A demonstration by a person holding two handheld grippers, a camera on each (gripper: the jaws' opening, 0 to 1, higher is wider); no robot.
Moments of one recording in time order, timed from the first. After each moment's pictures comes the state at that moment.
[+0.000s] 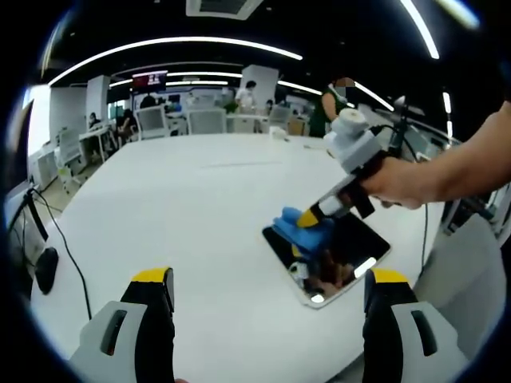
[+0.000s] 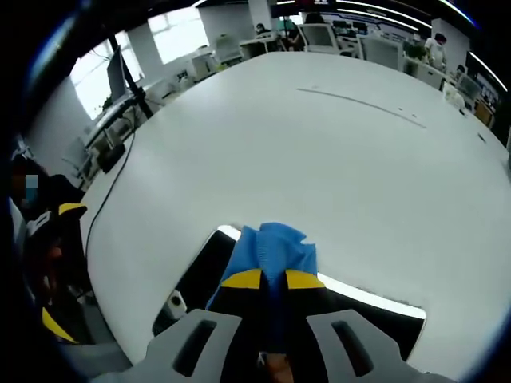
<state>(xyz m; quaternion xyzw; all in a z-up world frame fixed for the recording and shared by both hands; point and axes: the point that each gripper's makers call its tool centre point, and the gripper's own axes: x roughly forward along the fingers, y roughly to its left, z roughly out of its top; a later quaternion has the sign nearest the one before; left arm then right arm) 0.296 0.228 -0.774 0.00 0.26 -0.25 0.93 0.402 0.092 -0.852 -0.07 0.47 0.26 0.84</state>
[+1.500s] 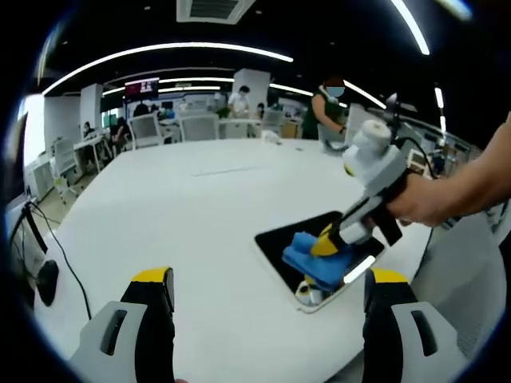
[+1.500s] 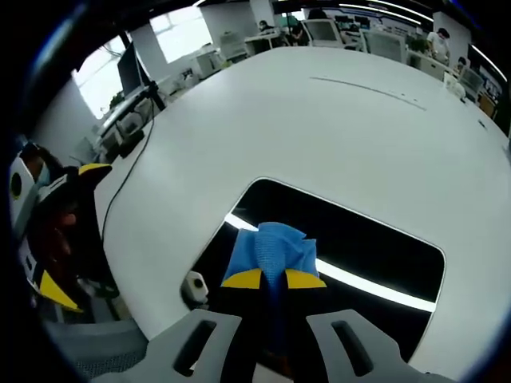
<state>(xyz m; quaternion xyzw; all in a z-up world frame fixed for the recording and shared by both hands) 0.293 0.218 -0.763 0.01 0.24 -0.27 0.93 0.338 0.096 -0.852 -0.05 0.48 0.28 0.83</state>
